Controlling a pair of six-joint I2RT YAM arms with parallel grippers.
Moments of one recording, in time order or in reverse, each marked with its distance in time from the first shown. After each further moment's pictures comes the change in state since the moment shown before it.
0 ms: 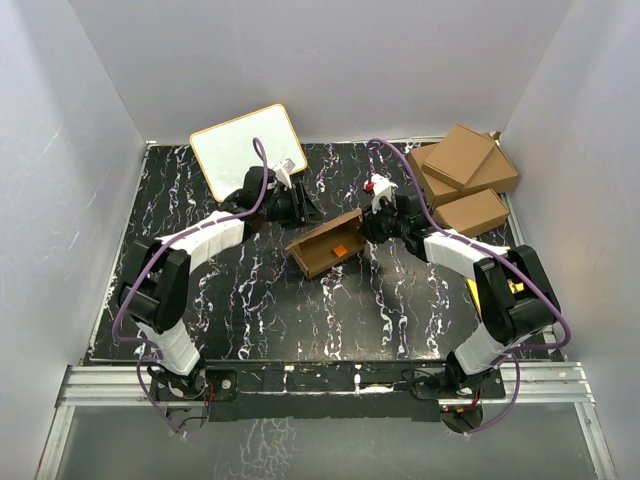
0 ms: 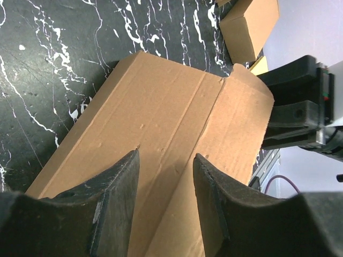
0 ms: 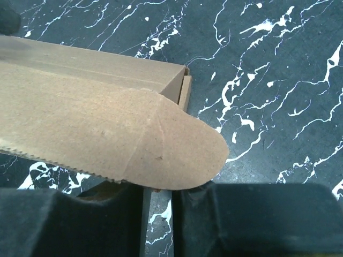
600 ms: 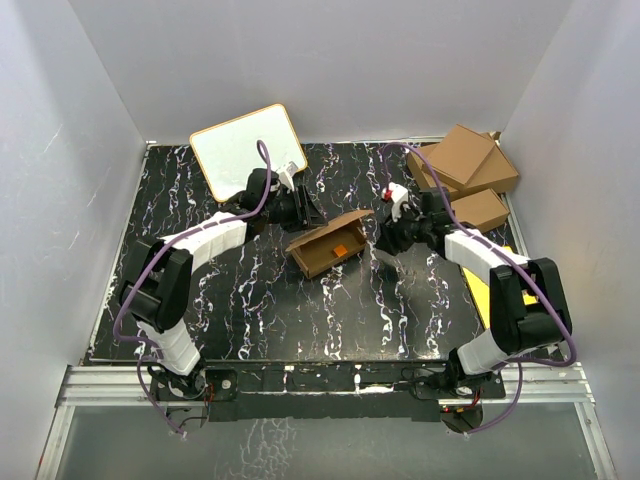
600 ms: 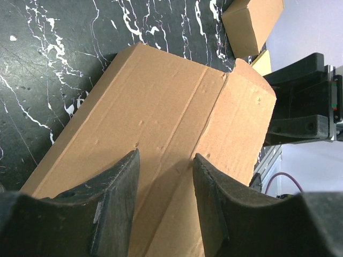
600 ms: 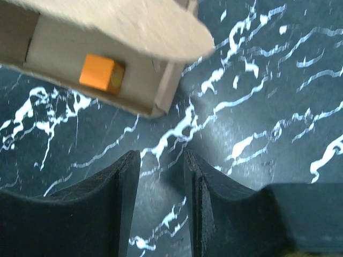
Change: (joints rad) left arm -0.018 0.013 -0.005 -0.005 0.000 0.001; right arm -0.128 -0.083 -0.016 -0.216 -0.184 -0.198
